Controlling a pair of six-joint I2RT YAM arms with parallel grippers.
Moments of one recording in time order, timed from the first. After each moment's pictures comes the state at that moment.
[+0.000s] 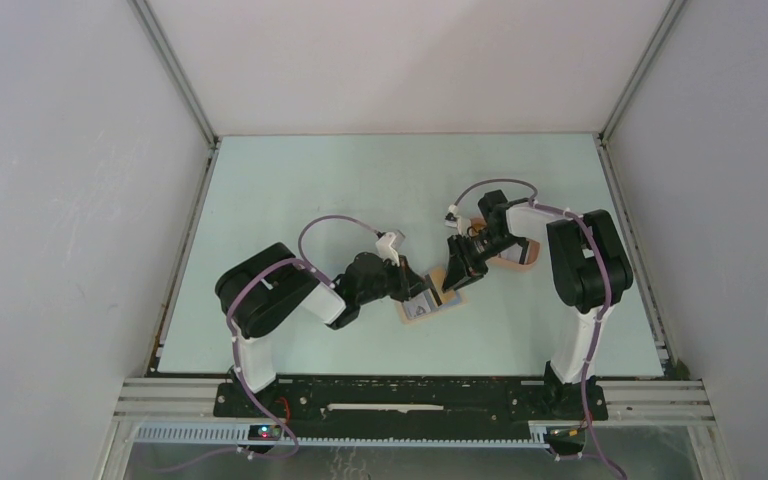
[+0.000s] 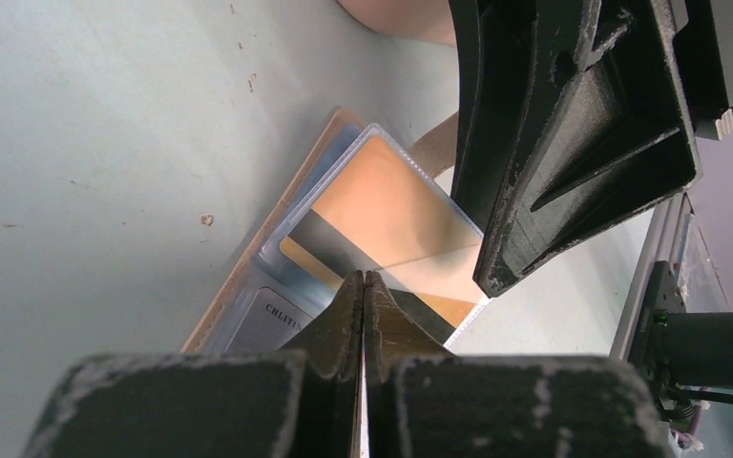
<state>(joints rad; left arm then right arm) -0.80 1.88 0.57 0.97 0.20 -0.68 0.28 1.94 1.16 -0.74 -0.92 -0.12</state>
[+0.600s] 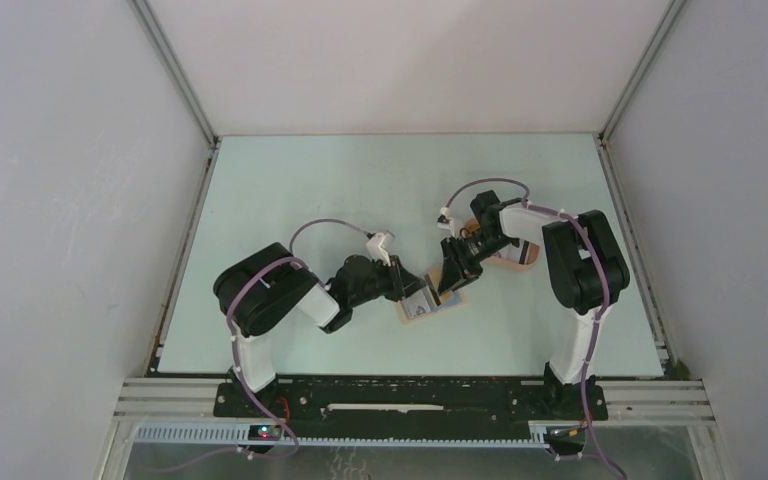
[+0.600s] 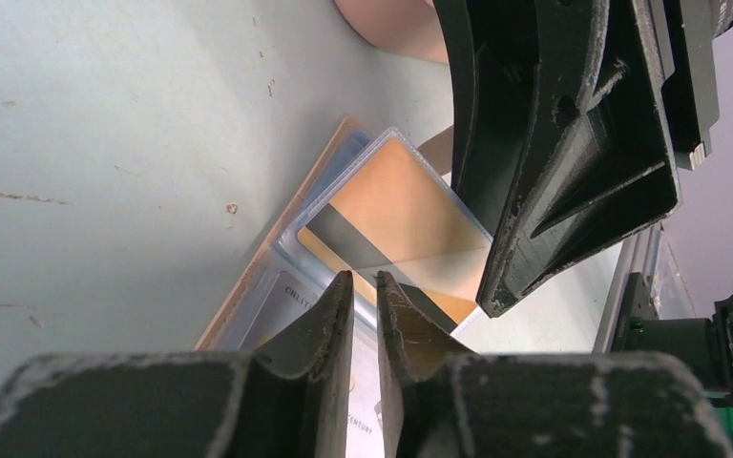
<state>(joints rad) -0.77 1.88 0.51 1.08 0.22 -0.72 0.33 1.94 1.17 -0.75 -0.91 -0.15</state>
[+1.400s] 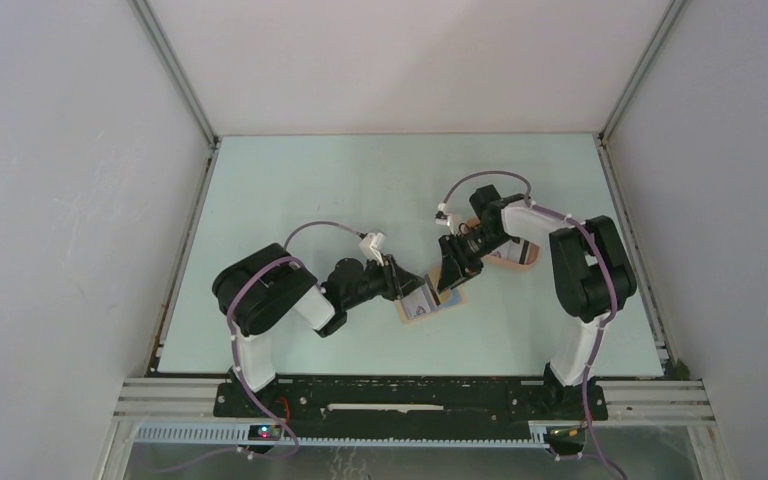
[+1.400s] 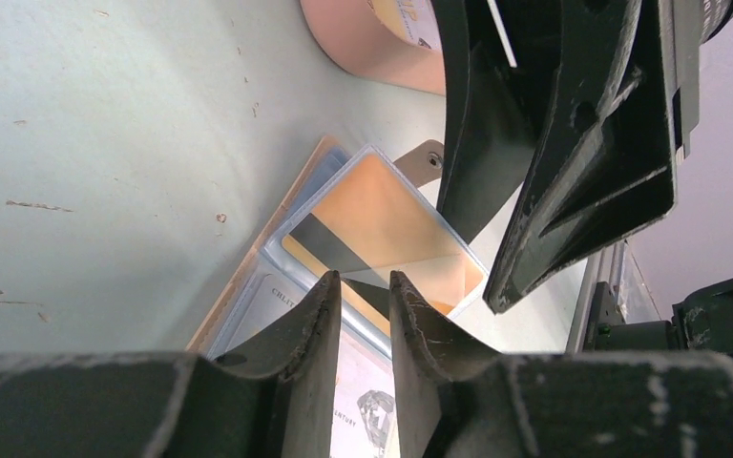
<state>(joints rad) -0.74 1.88 0.45 1.23 0.23 -0.76 0.34 1.89 1.19 -0.79 -0.88 -0.20</state>
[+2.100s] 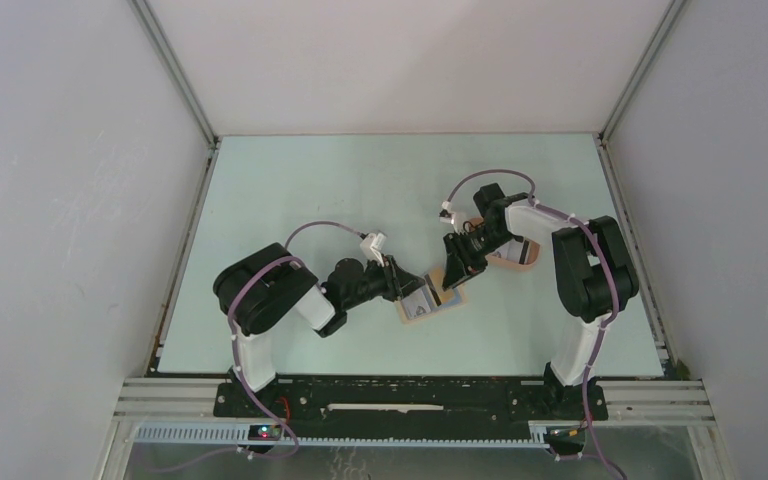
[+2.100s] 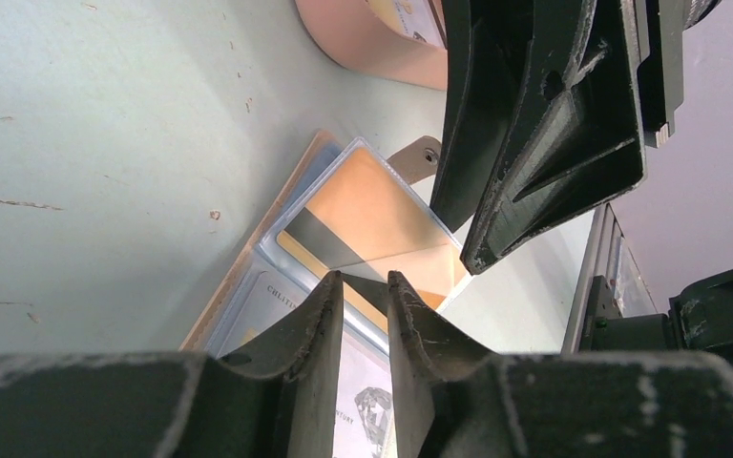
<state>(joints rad) -0.74 1.89 0.45 1.23 0.25 -0.76 0.31 1.87 1.19 -0.78 -0.82 -0.20</state>
